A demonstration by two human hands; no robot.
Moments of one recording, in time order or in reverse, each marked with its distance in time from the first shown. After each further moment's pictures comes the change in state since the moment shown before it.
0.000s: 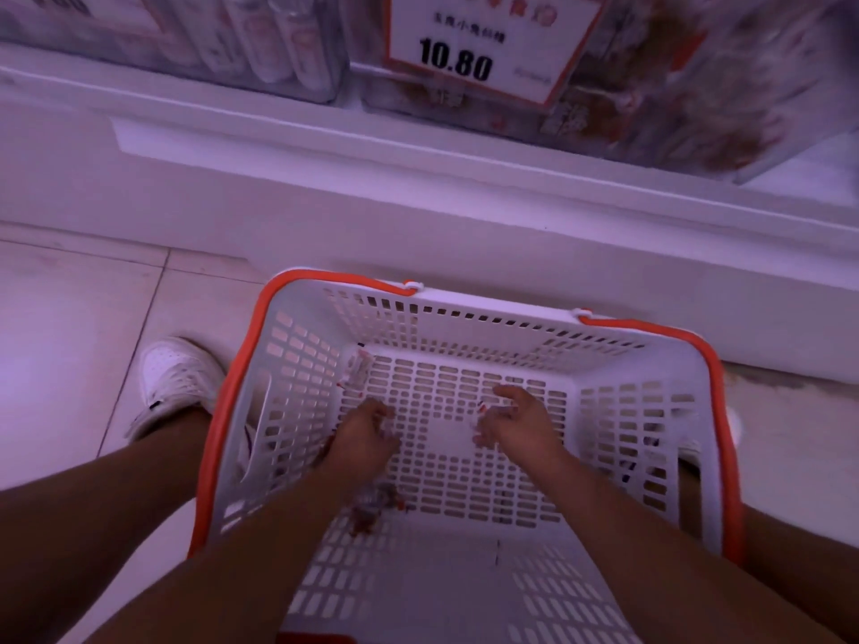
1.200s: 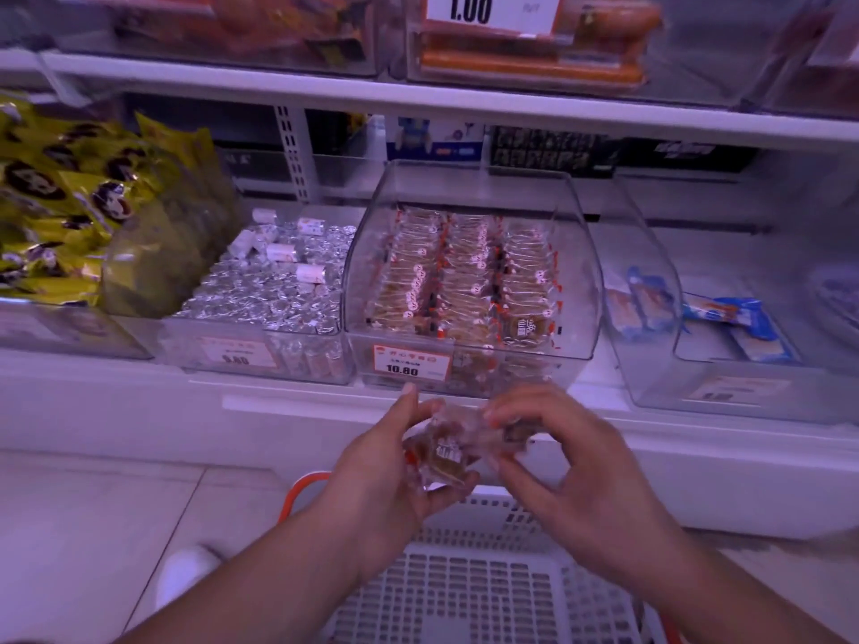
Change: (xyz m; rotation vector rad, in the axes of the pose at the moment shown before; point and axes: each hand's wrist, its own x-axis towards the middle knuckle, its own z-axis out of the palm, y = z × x) left_hand -0.171 0.296 -0.128 -1.054 -0.305 0.086; right_hand -0.243 -0.206 -0.070 -0.420 0.025 -1.533
